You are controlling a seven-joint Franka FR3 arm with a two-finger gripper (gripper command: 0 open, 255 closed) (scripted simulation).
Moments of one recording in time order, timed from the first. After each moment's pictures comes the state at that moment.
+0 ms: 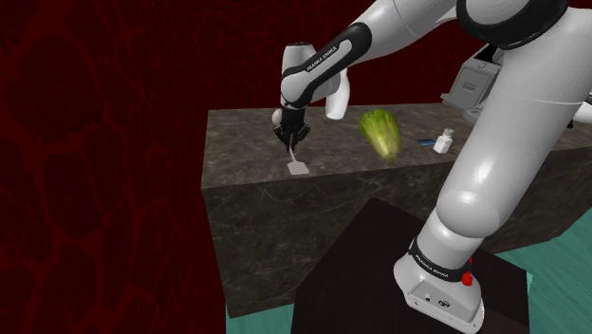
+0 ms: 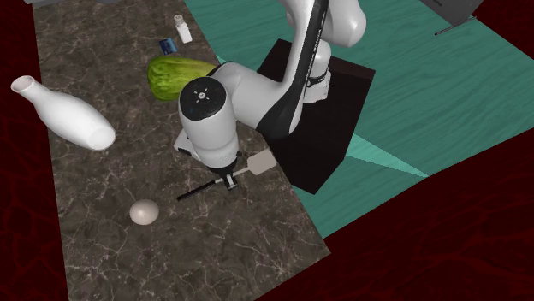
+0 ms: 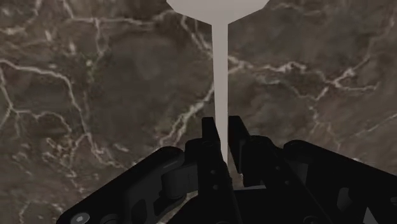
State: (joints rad) arm -0.14 0.06 0.03 -2.25 -0.05 2.36 0.59
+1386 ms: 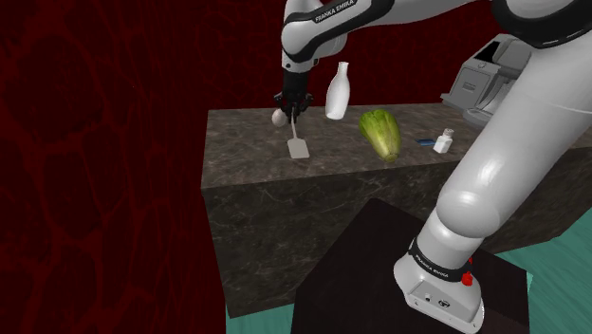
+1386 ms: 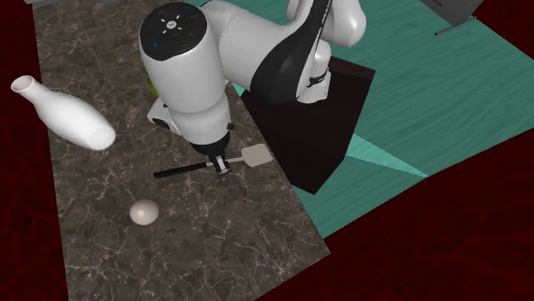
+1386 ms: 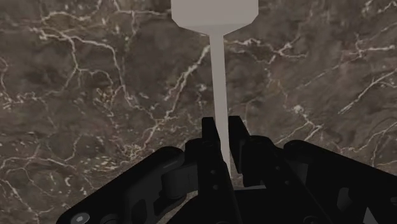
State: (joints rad) arm -0.14 -0.07 0.03 -2.10 -0.04 2.09 0.57
